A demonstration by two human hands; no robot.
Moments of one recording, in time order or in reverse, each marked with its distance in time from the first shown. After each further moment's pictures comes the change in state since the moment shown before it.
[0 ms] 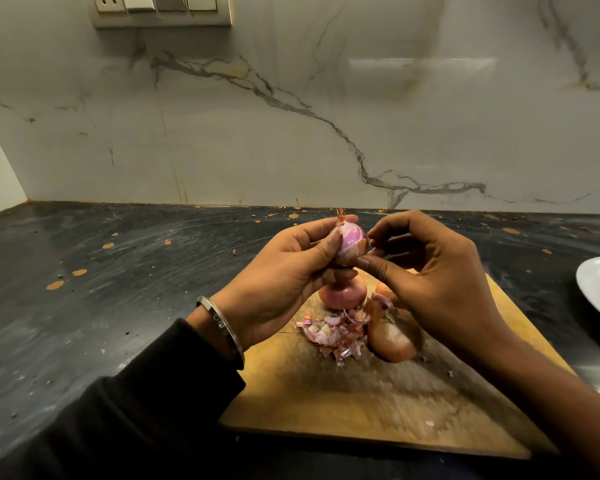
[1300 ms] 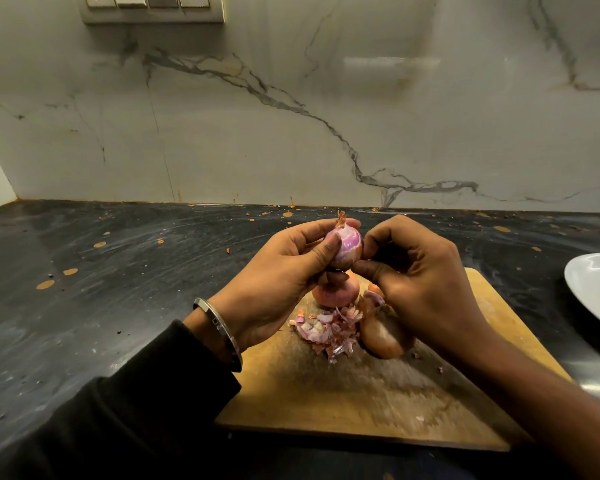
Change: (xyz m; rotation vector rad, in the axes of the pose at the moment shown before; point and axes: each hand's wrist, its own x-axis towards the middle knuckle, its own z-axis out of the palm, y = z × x) left_hand -0.001 -0.005 0.008 0.053 0.007 0.032; right_hand -0.004 0.004 0.005 0.010 -0.036 -0.004
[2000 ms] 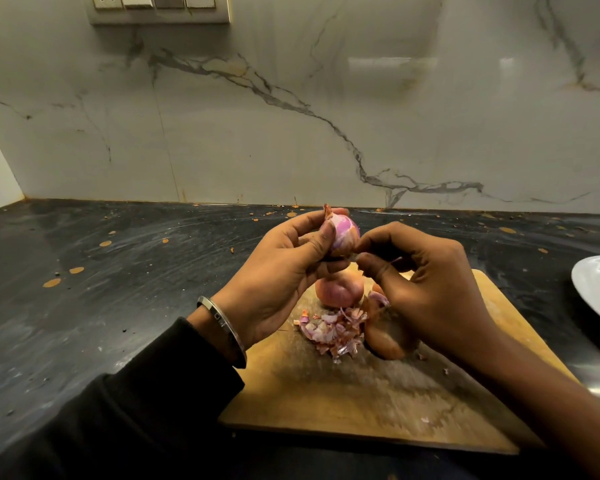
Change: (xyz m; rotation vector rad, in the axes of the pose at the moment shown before) left_hand 0.001 0.004 -0.002 -0.124 0.130 -0.004; right_hand 0.000 -0.003 -0.002 -0.092 -0.011 -0.086
